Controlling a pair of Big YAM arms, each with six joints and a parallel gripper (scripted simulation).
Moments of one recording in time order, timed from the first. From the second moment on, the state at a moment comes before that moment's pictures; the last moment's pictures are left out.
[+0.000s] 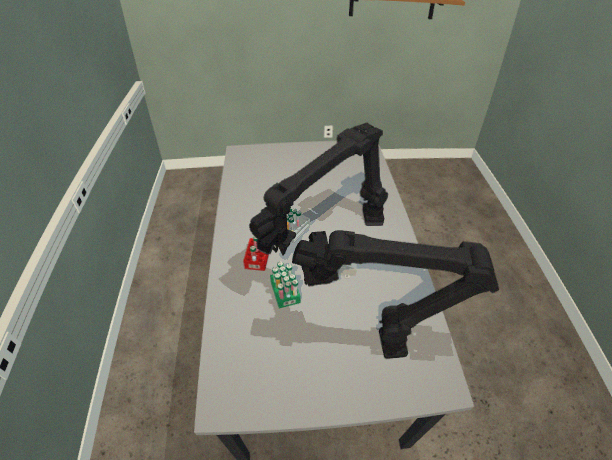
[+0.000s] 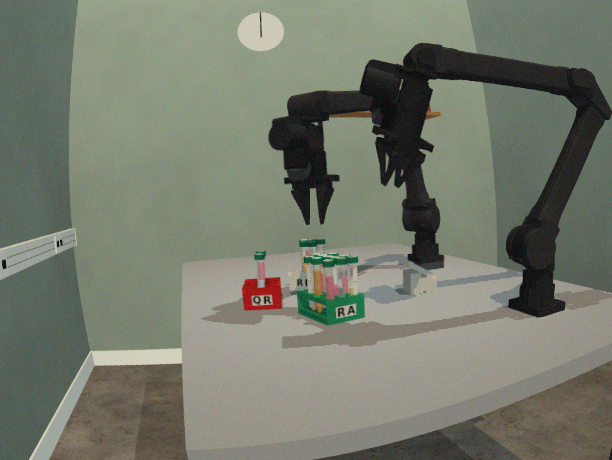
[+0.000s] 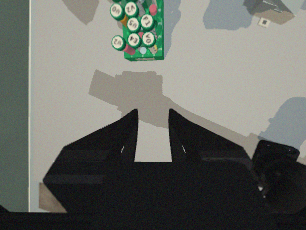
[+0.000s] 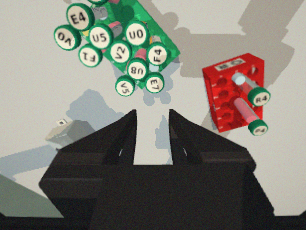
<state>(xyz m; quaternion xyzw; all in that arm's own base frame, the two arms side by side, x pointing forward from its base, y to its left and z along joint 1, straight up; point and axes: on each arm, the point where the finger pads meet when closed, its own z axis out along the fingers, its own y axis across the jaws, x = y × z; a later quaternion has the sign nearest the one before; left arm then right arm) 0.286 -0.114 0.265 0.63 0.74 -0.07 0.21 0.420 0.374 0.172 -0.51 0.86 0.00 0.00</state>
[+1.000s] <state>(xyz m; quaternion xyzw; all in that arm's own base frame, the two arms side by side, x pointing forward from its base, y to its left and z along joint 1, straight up) 0.286 -0.114 0.265 0.63 0.74 -0.07 0.21 0.417 0.368 0.153 -0.51 0.86 0.00 0.00</state>
